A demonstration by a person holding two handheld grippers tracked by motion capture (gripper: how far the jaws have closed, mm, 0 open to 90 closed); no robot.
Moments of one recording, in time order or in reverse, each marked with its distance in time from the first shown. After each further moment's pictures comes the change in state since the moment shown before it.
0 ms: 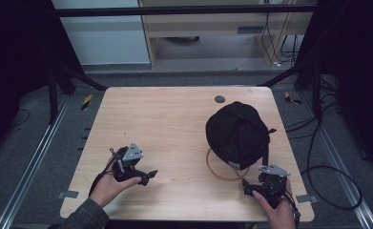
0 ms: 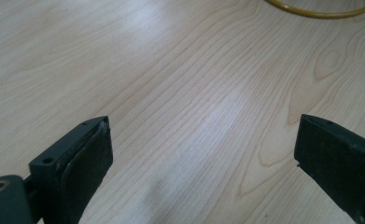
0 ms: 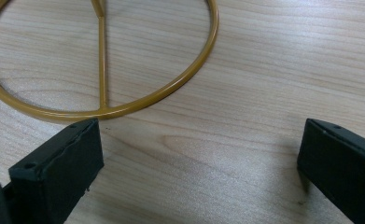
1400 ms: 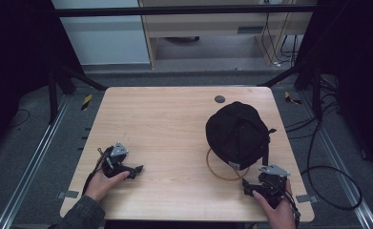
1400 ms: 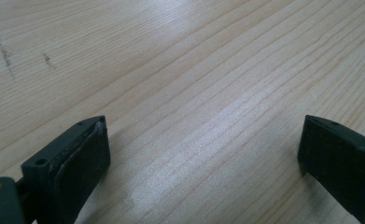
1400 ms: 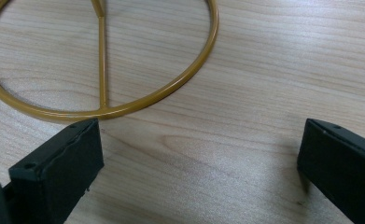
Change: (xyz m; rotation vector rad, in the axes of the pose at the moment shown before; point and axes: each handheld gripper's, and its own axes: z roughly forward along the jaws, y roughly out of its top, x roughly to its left) left arm 0.057 -0.054 0.022 0.027 0.090 -0.147; right arm 0.000 0.000 0.000 0.000 0.000 0.000
